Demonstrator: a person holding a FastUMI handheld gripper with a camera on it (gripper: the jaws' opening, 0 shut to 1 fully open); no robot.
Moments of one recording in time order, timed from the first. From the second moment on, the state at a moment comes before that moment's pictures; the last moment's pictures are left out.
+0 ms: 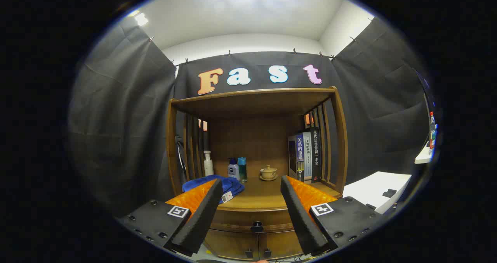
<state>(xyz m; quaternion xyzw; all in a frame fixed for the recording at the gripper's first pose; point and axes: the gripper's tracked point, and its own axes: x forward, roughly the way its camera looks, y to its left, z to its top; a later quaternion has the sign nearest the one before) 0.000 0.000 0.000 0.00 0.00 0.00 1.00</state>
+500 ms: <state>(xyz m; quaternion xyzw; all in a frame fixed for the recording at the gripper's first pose) 0.005 -0.011 -0.002 0.01 0.00 -0.01 1.00</state>
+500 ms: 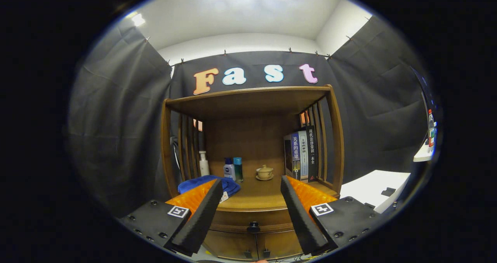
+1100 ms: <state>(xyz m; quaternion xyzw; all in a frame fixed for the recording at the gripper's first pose) 0.011 -0.019 -0.007 0.01 0.01 -0.02 1.00</state>
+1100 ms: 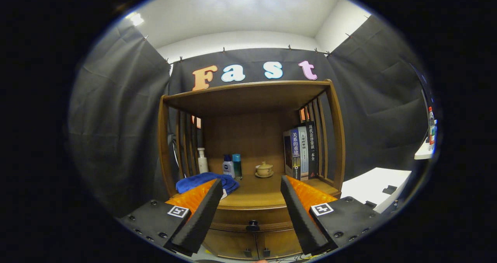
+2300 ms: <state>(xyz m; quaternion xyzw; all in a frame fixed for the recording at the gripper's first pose) 0.031 -0.023 -0.039 0.01 0.02 -0.02 1.00</state>
